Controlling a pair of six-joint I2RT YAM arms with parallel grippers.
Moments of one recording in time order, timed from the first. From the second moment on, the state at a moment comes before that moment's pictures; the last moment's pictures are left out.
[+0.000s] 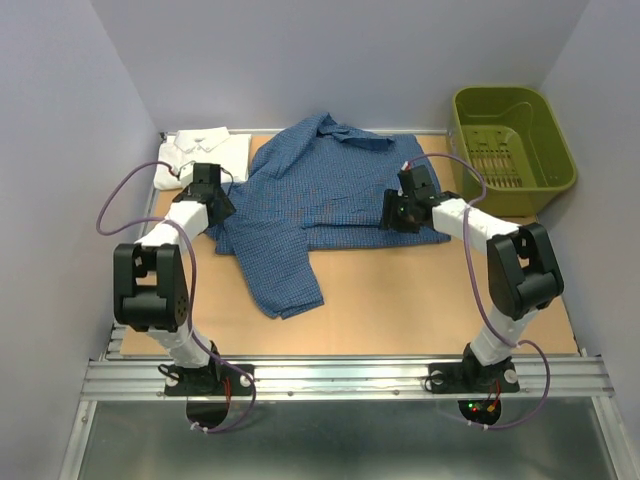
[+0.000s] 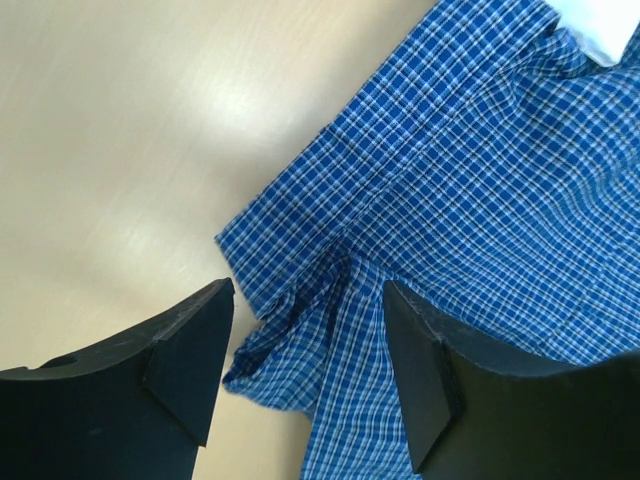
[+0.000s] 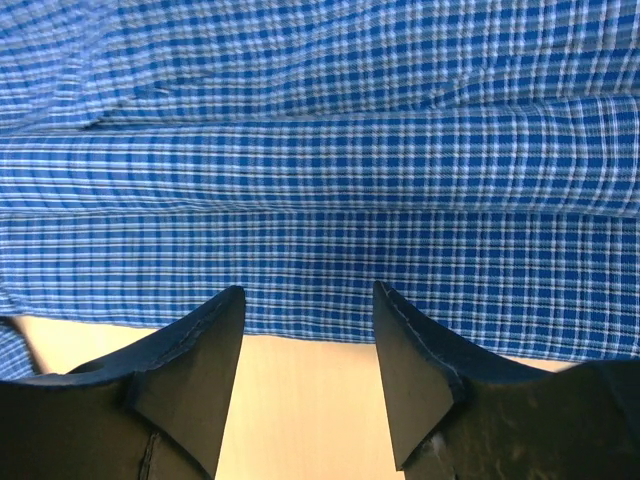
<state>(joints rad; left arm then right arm) -0.05 1.62 1.08 -0.38 -0.34 -0.57 0.36 1.74 1.17 -0.36 0.01 0.45</state>
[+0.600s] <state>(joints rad) 0.02 1.59 0.86 -0.35 -0.28 -0.64 0.36 1.65 0.93 -0.29 0.05 0.49</state>
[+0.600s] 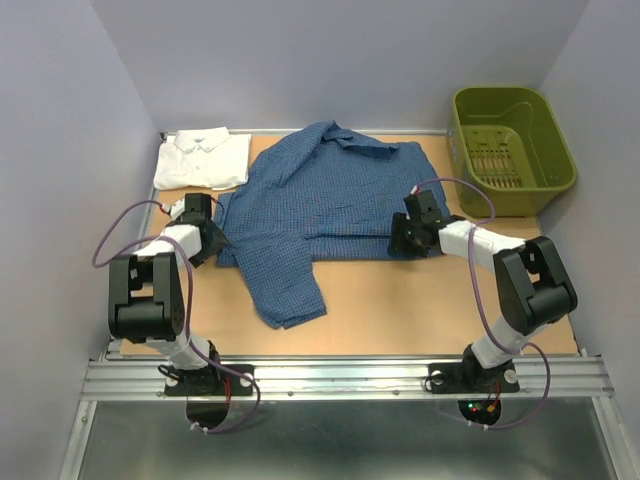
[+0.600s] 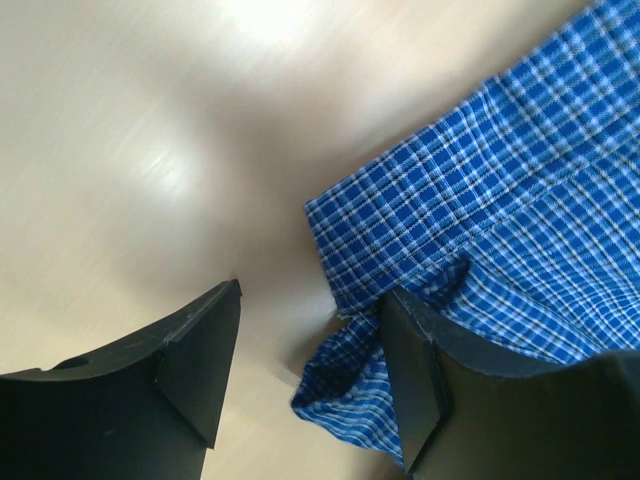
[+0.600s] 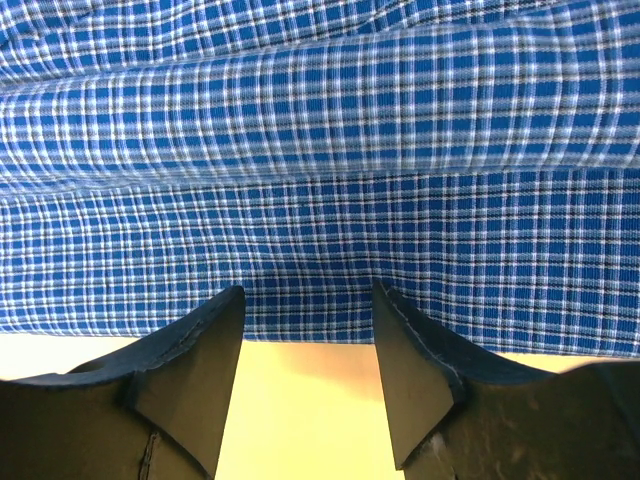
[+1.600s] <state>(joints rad) 0.05 0.95 0.63 -0.36 -0.23 -0.53 0.37 1.54 0.90 -0.53 0.12 0.47</state>
